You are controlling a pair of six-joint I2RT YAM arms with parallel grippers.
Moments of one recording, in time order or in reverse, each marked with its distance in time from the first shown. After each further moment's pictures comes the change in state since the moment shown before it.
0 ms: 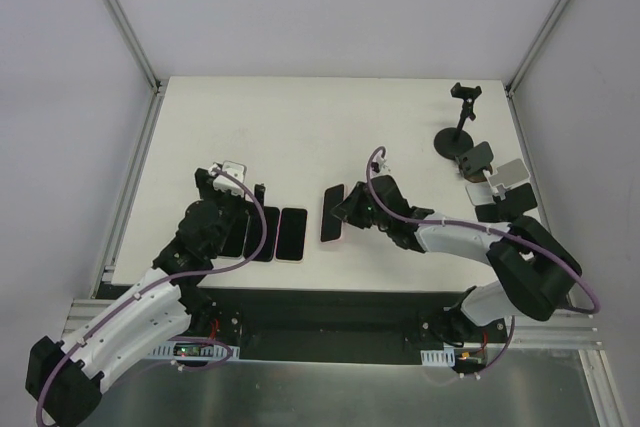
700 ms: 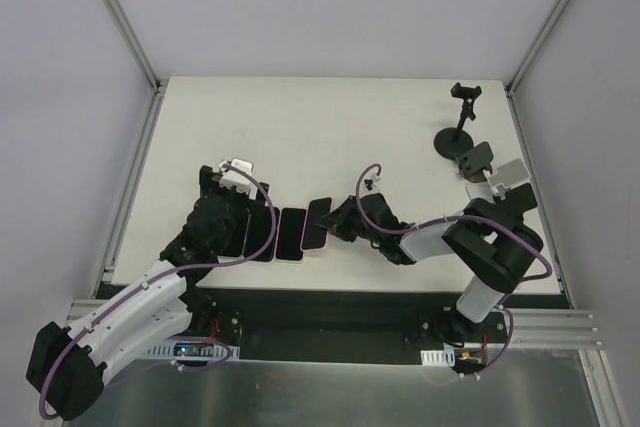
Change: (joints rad) left arm 0.000 0.097 0.003 0.043 -0.057 0.081; right arm 0.067 0.255 -0.115 0.463 -0.062 0.321
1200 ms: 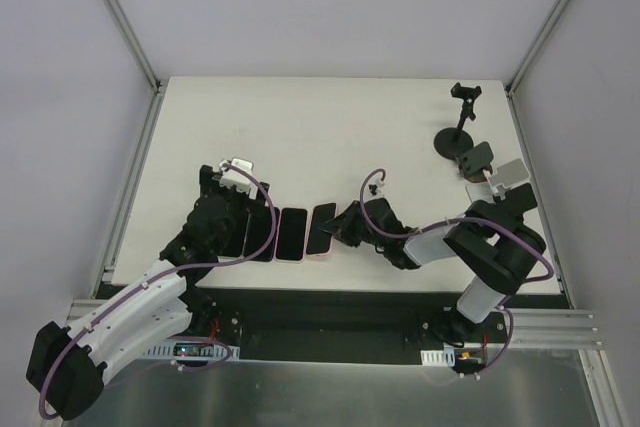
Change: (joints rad) left arm 0.000 0.006 0.009 -0.008 0.002 -0.002; right arm 0.001 -0.018 -0.071 0.038 0.003 0.030
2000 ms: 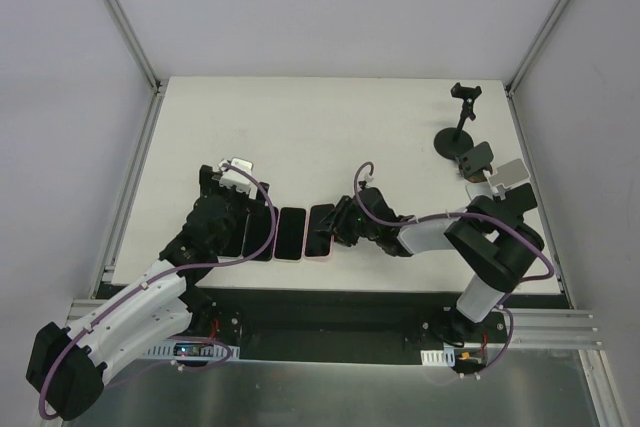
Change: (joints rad) left arm 0.000 -0.003 0.000 -0.001 0.001 0.000; right arm -0.024 0.018 0.126 -0.235 -0.119 -0.057
